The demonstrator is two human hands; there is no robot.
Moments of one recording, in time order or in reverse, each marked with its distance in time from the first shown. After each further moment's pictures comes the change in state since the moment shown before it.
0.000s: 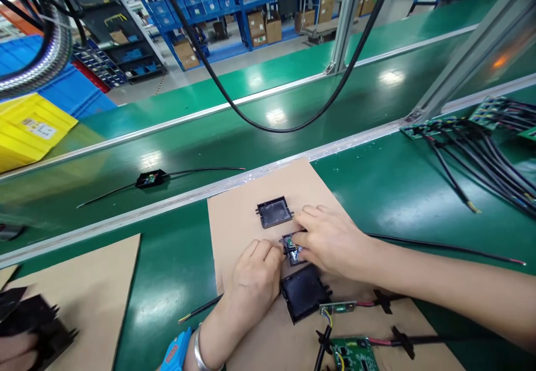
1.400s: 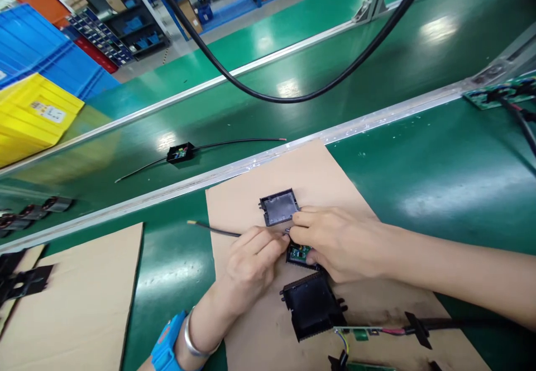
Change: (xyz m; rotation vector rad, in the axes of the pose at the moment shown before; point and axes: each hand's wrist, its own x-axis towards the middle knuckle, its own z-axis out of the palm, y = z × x) left_hand 0.018 -0.022 -0.004 -0.208 0.080 0.075; right_hand 0.018 0.026 0.009 0.284 -0.092 -0.178
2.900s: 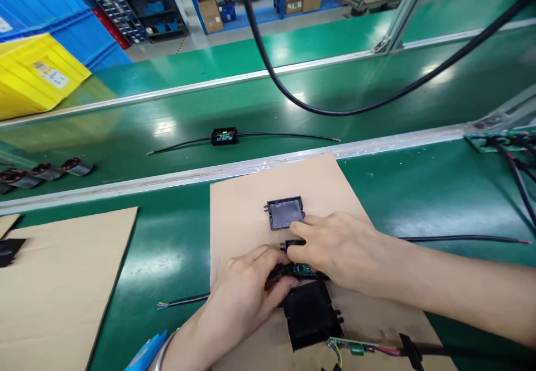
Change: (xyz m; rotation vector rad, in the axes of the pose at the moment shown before) left_hand -0.017 0.021 -0.009 -0.265 -0.232 -0.459; right_hand 0.015 -0.016 -0.029 -0.206 -0.189 -0.080
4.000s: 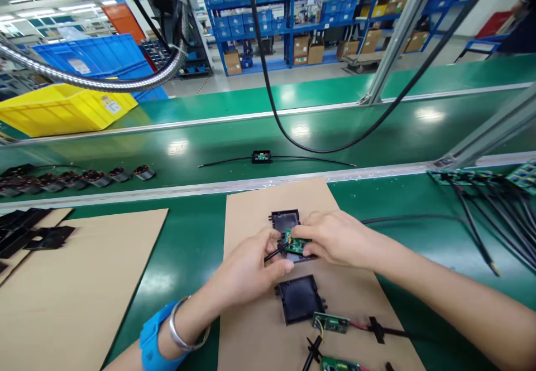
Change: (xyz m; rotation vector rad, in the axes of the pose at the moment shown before) left_hand 0.007 0.028 -0.028 -0.189 -0.048 -0.202; right_hand -0.016 0.002 -0.014 -0.013 0.131 0.085
